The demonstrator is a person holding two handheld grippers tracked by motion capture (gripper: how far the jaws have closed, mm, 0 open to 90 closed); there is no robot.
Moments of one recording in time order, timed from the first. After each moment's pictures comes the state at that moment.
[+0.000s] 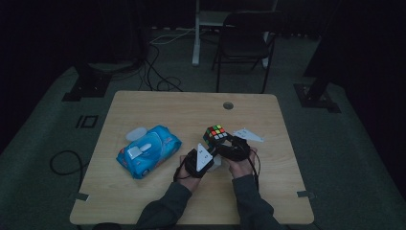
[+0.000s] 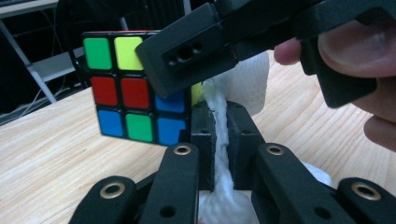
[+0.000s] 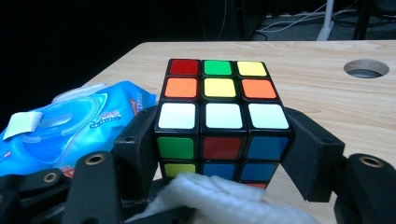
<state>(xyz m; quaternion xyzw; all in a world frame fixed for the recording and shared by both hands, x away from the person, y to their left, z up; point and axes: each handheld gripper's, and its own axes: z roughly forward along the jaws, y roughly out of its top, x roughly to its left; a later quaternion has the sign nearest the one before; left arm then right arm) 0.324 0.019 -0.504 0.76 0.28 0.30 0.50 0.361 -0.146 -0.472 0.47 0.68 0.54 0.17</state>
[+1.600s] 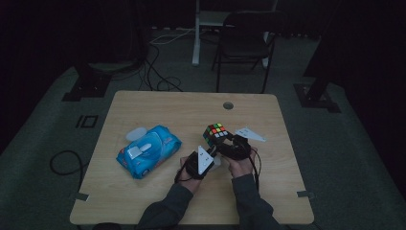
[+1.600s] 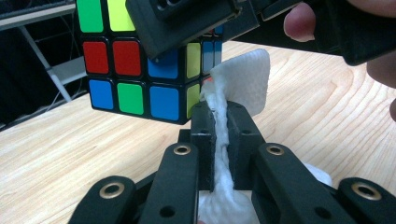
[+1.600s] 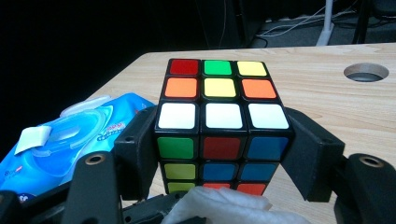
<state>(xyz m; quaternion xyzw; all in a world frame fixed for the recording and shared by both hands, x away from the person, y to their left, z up) 0.321 0.016 -0.513 0.75 0.28 0.33 0.50 0.360 -0.147 -0.466 0.48 0.66 0.55 0.17</state>
